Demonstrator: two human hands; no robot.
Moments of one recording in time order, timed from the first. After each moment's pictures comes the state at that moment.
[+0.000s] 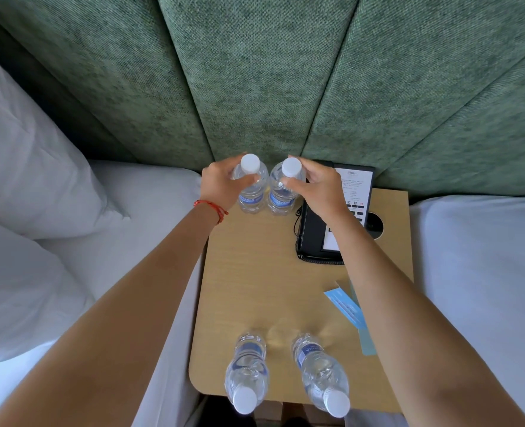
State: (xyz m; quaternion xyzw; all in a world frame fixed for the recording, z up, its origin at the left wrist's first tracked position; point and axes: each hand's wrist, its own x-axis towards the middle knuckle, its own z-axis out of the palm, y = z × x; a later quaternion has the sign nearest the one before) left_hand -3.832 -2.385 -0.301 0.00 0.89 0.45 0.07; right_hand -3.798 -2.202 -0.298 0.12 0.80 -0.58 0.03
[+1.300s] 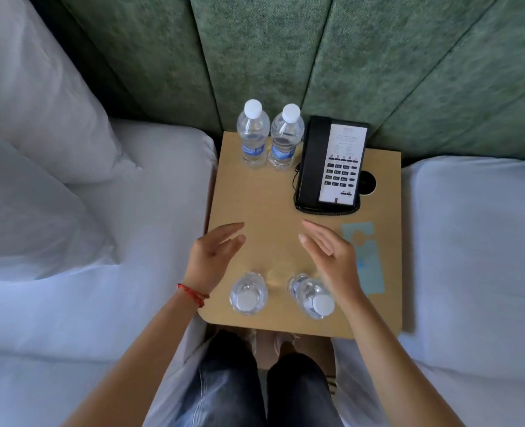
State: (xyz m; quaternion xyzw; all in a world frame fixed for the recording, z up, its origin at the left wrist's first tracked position) left_hand -3.599 -2.430 -0.276 -0.07 0.78 0.60 0.16; right_hand -3.564 -2.224 -0.267 0.20 0.74 -0.64 0.07
